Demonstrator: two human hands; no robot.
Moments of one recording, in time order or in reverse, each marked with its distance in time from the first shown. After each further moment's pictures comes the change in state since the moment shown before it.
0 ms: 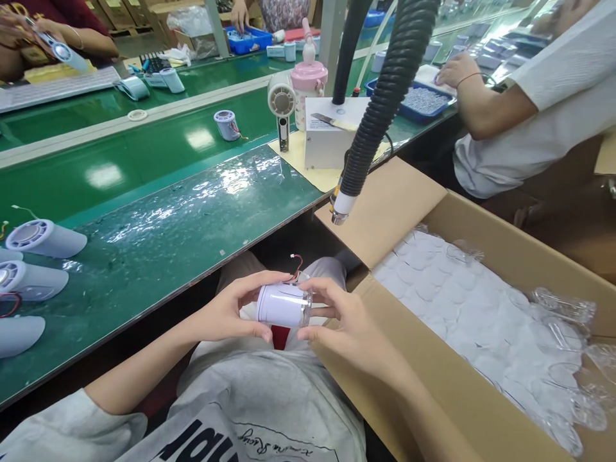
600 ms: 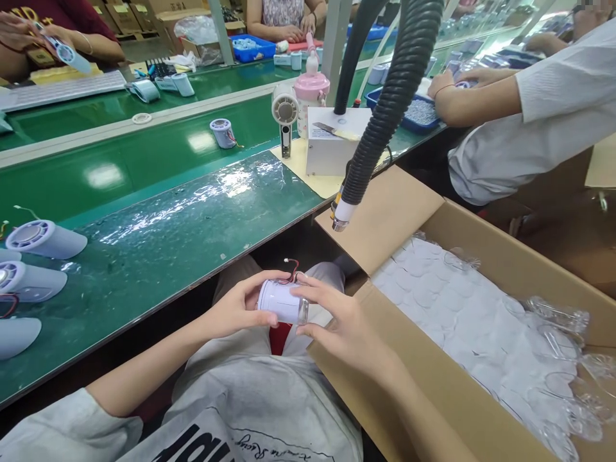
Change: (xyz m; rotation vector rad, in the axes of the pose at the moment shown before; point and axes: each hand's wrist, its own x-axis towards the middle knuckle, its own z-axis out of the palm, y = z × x) left_hand 0.007 -0.015 0.006 -0.366 0.067 -0.157; right_hand 0.009 0.009 -0.004 -0.386 0.084 -0.257
